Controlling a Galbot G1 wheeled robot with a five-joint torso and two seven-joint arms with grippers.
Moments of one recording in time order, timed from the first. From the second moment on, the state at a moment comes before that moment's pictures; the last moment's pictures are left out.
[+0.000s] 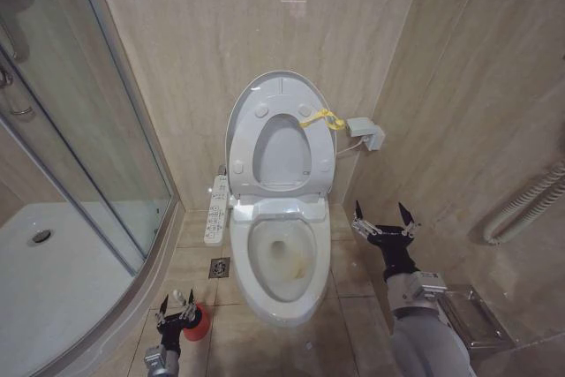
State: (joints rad) left arm 1.26 -1.45 -0.59 -1.16 -0.24 -0.42 0.02; right arm -1.45 1.35 0.50 2.27 0.14 -0.14 0.30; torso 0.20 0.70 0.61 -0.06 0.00
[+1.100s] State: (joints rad) left arm 1.43 -1.45 -0.59 -1.54 -0.17 -0.41 0.03; right arm -1.45 1.35 0.50 2.27 0.14 -0.14 0.30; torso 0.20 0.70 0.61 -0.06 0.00
